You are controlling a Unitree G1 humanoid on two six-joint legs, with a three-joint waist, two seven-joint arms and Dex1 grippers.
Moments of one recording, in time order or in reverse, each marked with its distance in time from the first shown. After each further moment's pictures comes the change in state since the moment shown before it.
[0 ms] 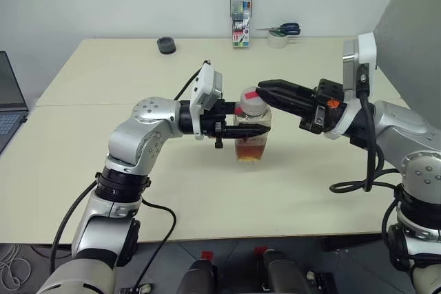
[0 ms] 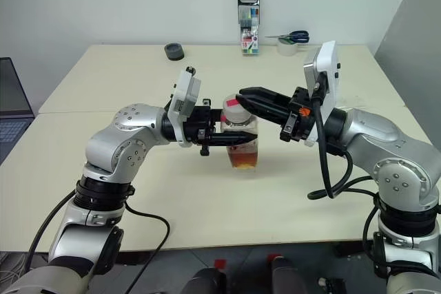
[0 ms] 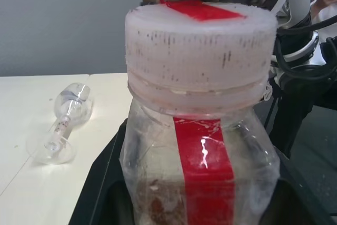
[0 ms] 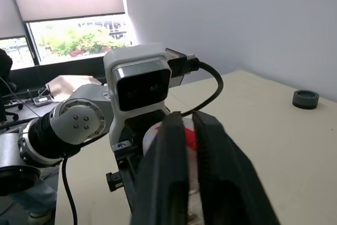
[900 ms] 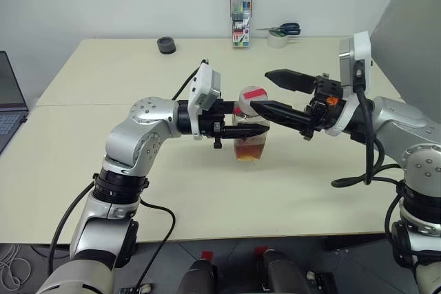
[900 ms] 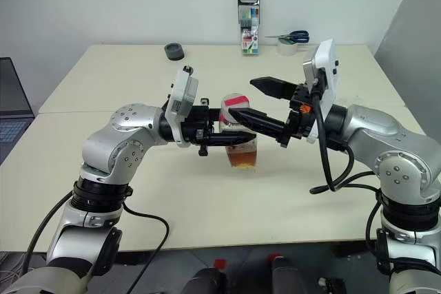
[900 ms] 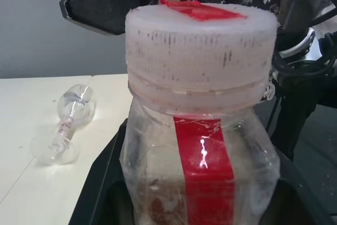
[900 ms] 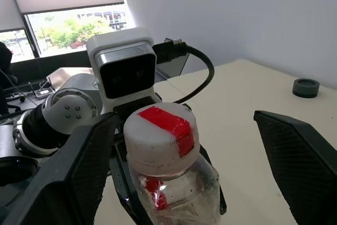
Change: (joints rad) left arm 0.008 0.008 0.007 -0.022 -0.004 0.001 0.016; right arm -0.019 -0.038 0.025 0.028 -0.001 0.026 0.028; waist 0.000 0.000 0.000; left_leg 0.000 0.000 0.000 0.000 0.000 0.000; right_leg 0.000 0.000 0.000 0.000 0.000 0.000
